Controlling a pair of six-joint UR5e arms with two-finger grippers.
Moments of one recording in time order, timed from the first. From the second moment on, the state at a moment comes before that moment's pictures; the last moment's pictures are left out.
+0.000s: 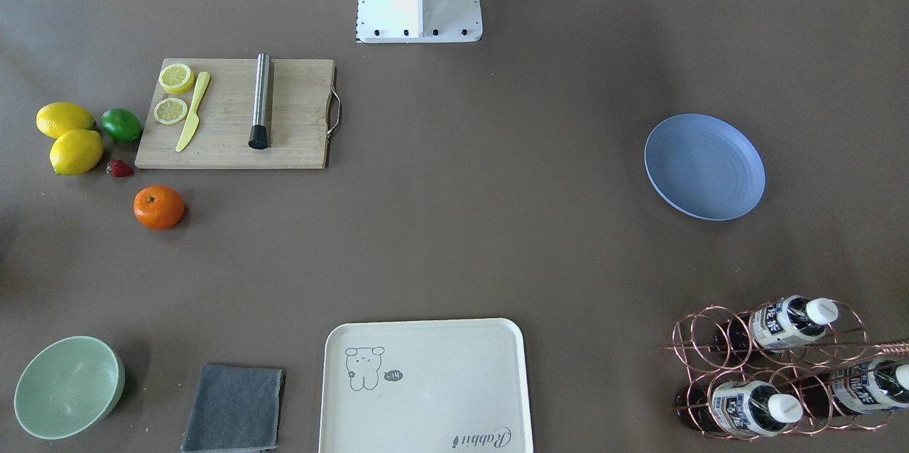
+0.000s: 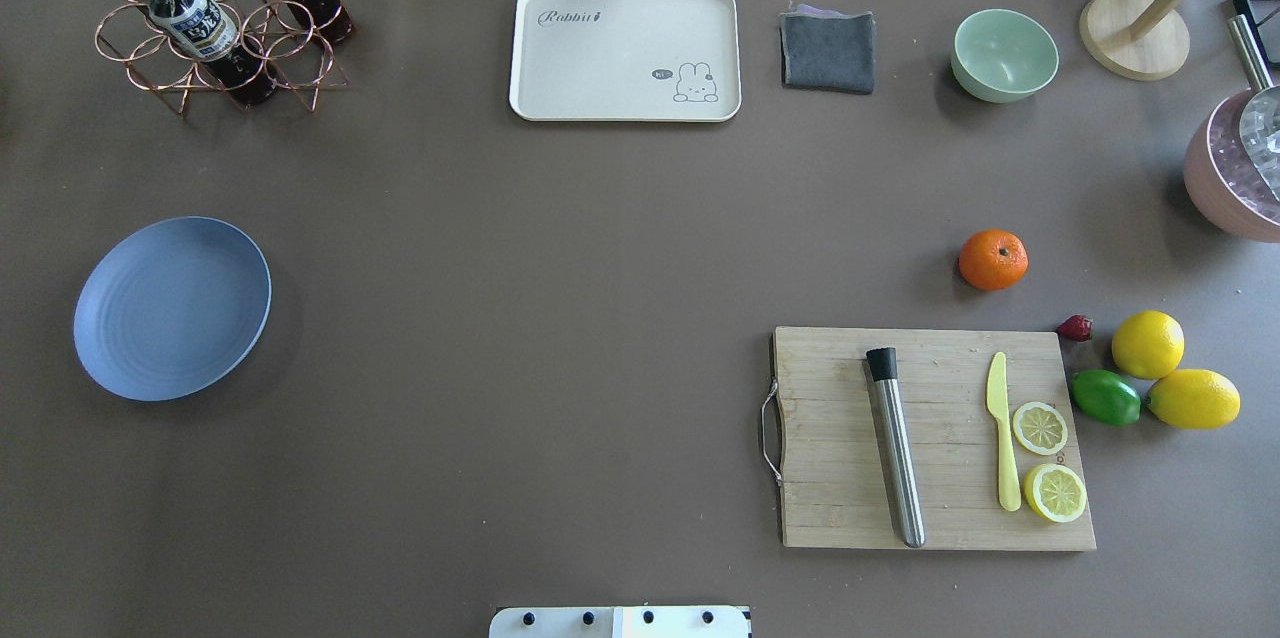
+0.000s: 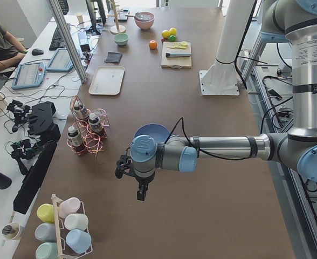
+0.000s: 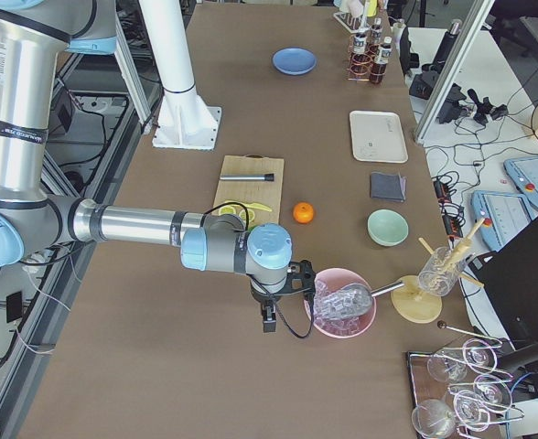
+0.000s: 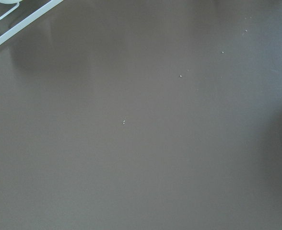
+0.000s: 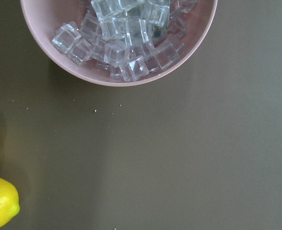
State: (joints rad) left arm -1.57 -1.44 -1.66 -1.70 -2.35 0.08; right arm 1.58 -1.79 1.75 -1.56 2.33 -0.17
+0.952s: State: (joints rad) left arm -1.57 -1.44 -1.67 -1.70 -2.33 0.08; right arm 1.58 -1.79 1.75 -1.56 2.33 -0.17
